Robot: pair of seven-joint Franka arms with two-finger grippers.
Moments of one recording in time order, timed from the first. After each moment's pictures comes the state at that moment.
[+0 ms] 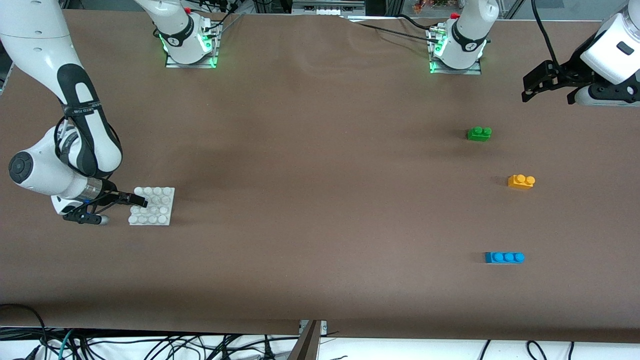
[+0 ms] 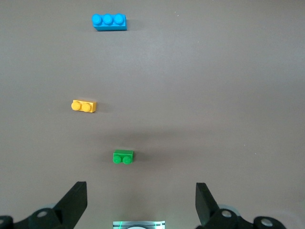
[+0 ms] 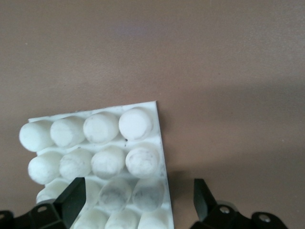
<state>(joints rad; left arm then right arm) -0.11 -0.07 0.01 -1.59 -0.02 1.45 -0.10 -0.06 0.61 -0.10 -1.85 0.29 2.41 -0.23</state>
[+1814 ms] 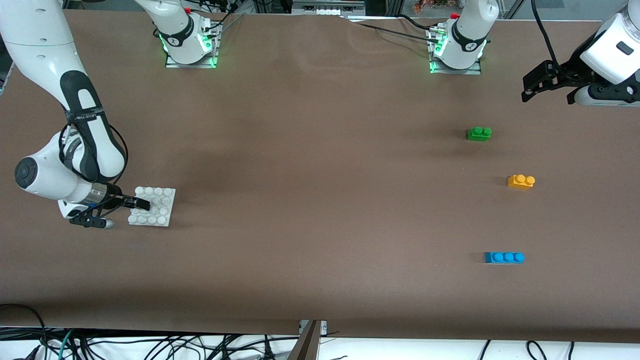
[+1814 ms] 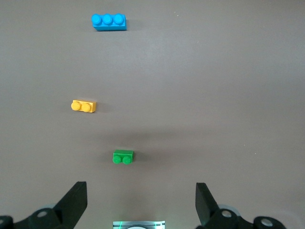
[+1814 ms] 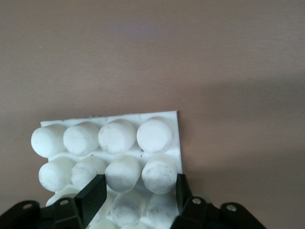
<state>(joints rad) -0.11 -0.07 0.01 -1.59 -0.02 1.45 -0.10 -0.06 0.64 -0.08 -1.81 0.34 2.39 -0.24</state>
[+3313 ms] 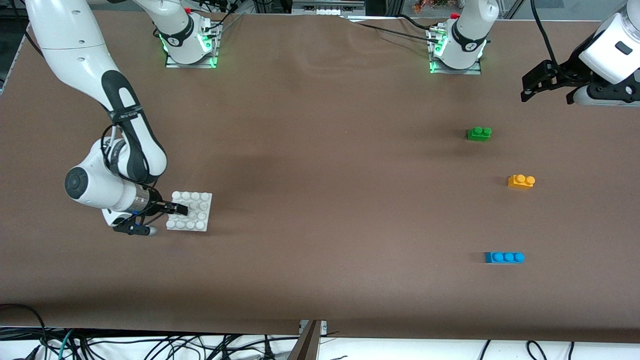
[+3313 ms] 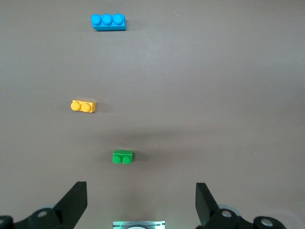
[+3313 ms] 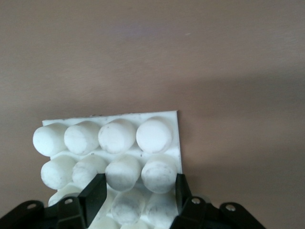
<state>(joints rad) -0.11 -0.07 0.01 -1.59 -0.02 1.45 -0.10 0.10 0.66 -0.05 -1.76 0.34 2.38 -0.05</state>
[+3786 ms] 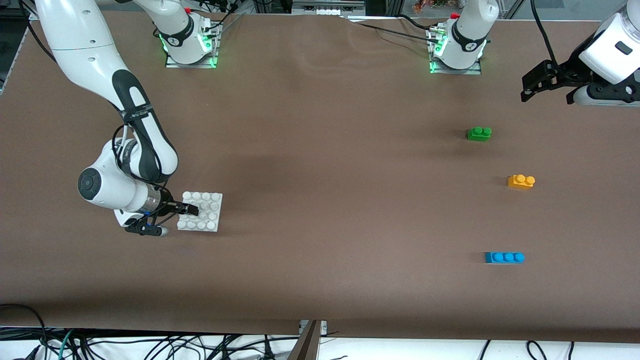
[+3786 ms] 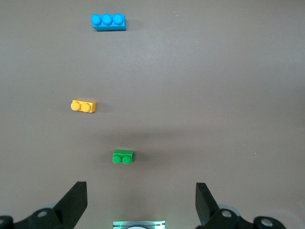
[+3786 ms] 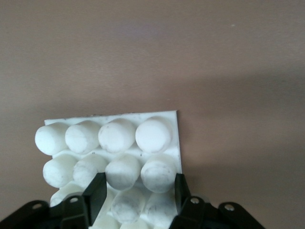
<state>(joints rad) -0.11 -0.07 0.01 -1.59 -0.02 1.45 -0.10 0.13 0.67 -0.04 -1.75 0.38 2.38 -0.04</state>
